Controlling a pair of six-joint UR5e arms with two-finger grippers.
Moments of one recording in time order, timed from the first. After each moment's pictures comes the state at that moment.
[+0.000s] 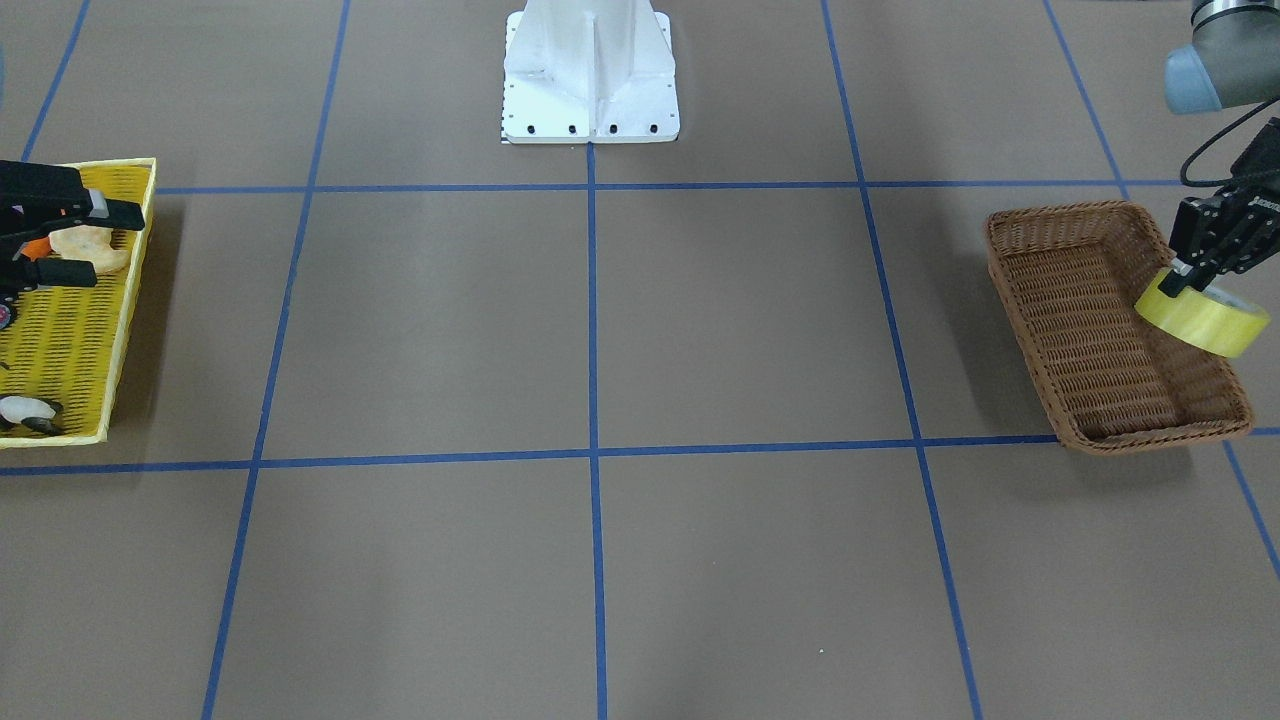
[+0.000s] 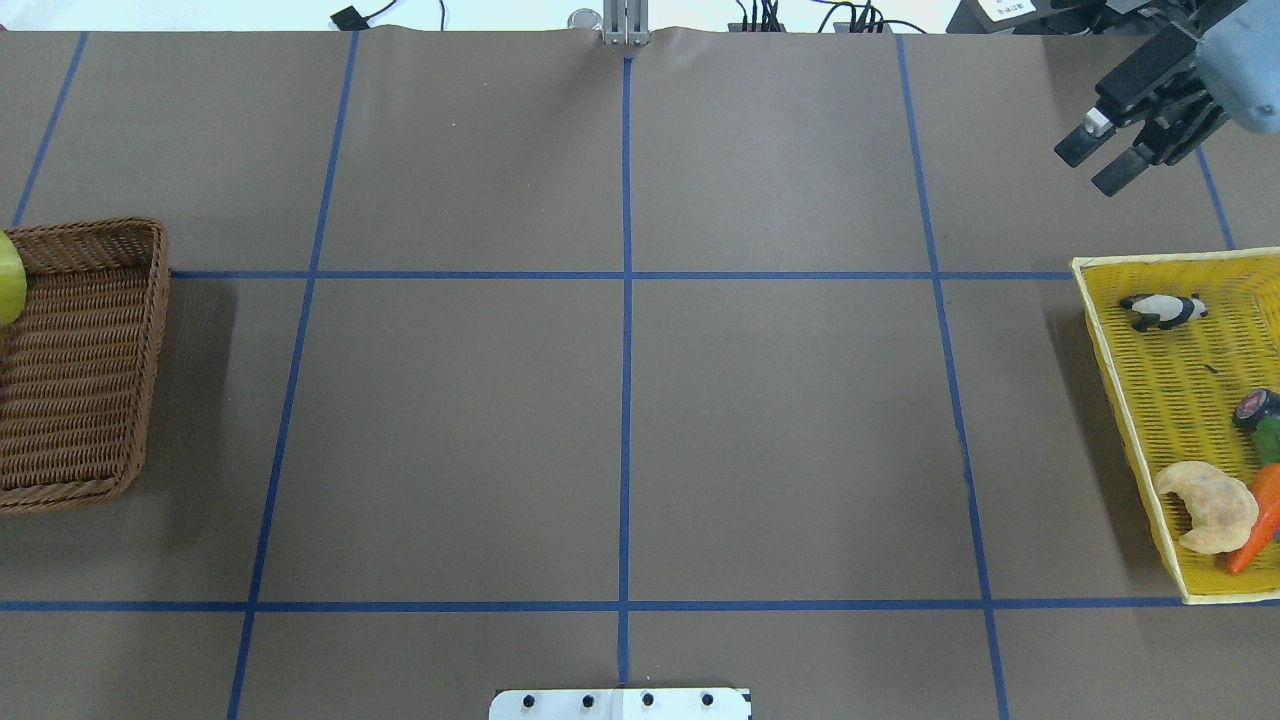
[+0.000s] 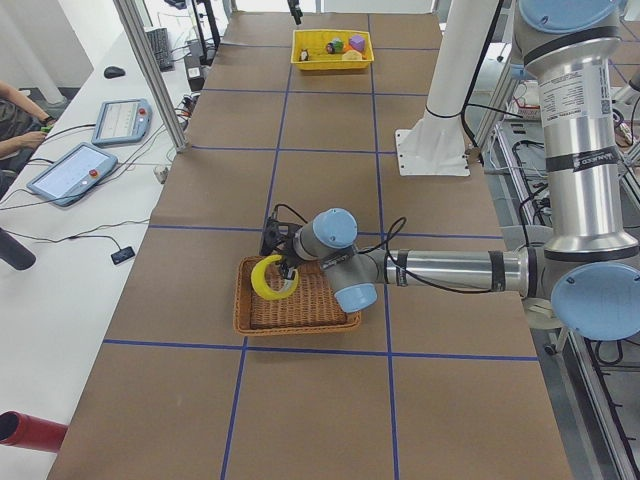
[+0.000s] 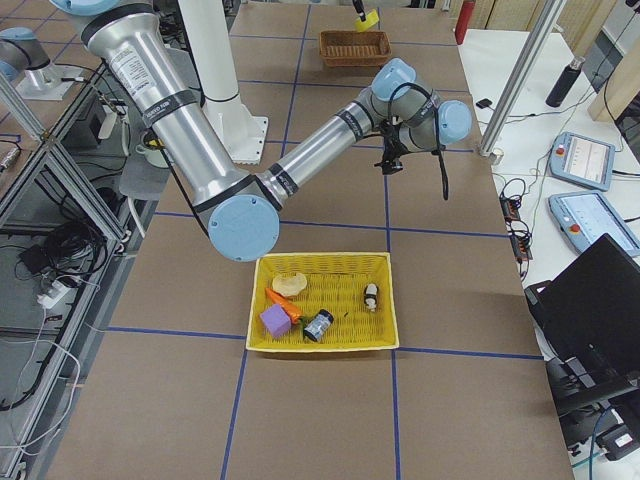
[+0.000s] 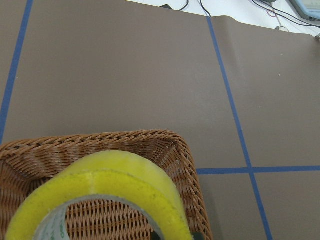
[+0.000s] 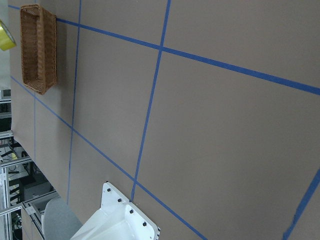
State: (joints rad) left arm -1.22 -1.38 -1.68 -2.72 -2.19 -0.93; right arm 1.30 -1.02 1.72 -2.87 2.95 -0.65
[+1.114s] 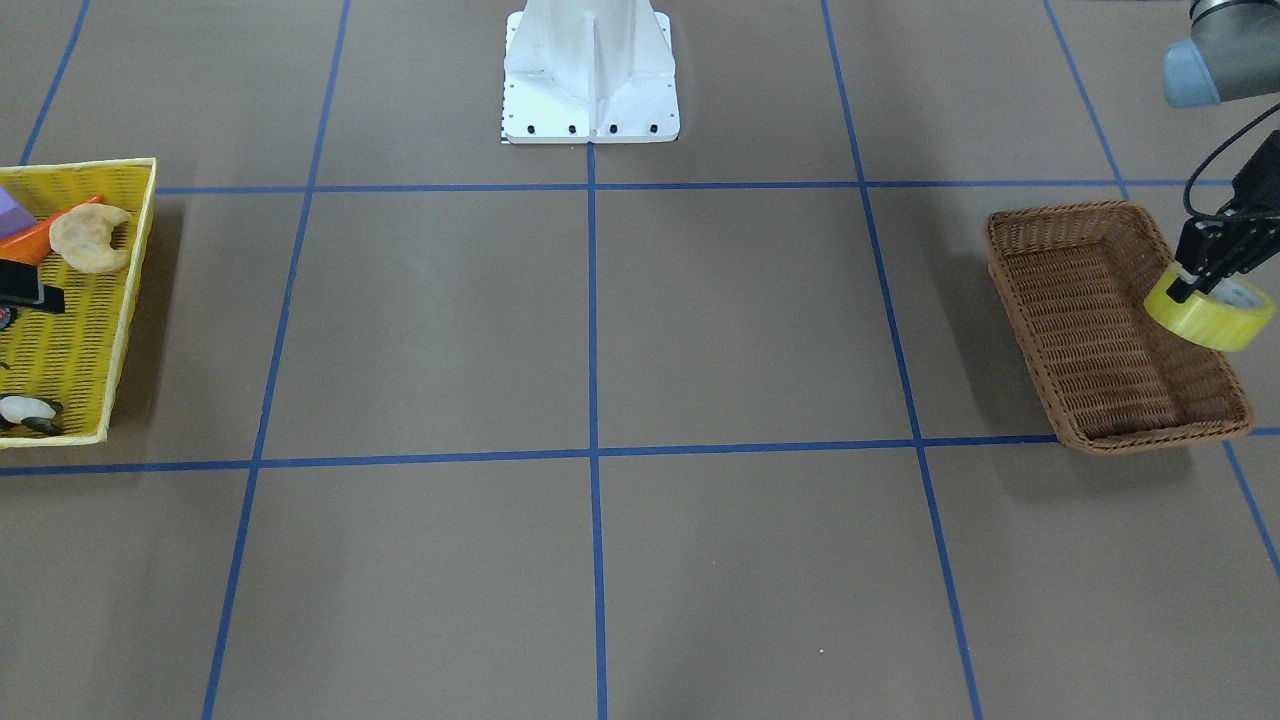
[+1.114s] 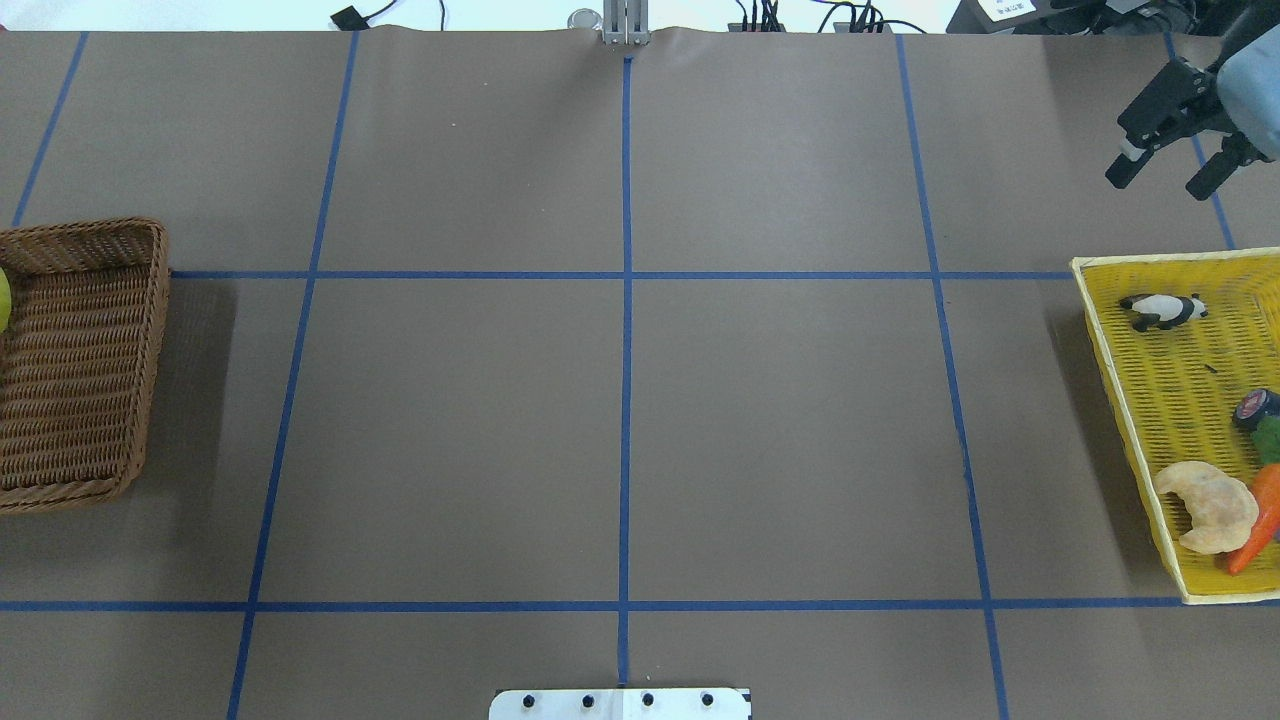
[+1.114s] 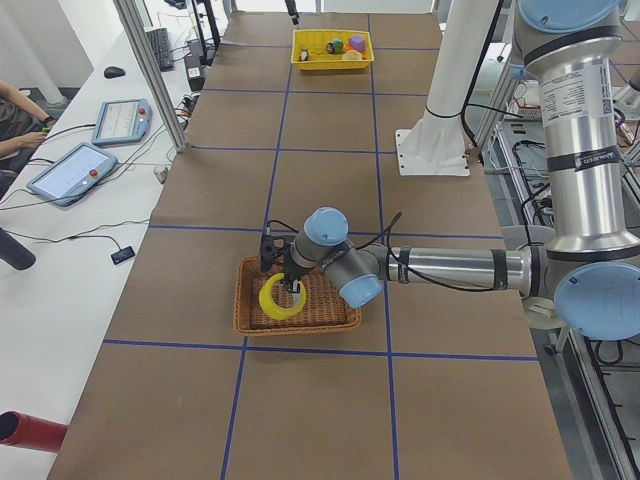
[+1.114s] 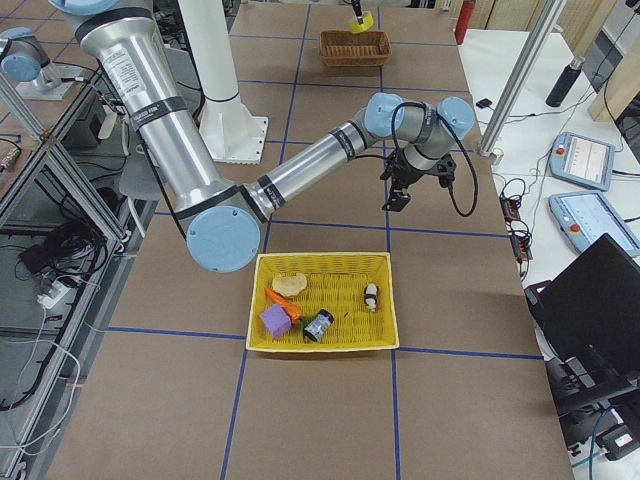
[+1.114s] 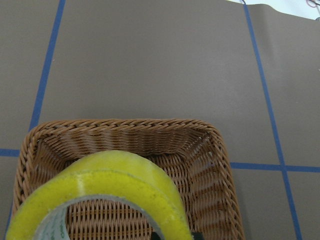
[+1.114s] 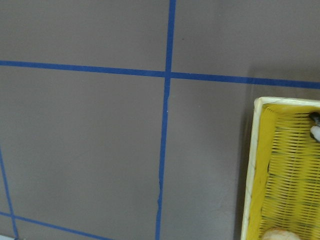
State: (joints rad) left arm -1.21 -1.37 -1.72 -2.44 -2.19 -0.93; right arm 1.30 -1.11 1.72 -2.29 2.51 0.00
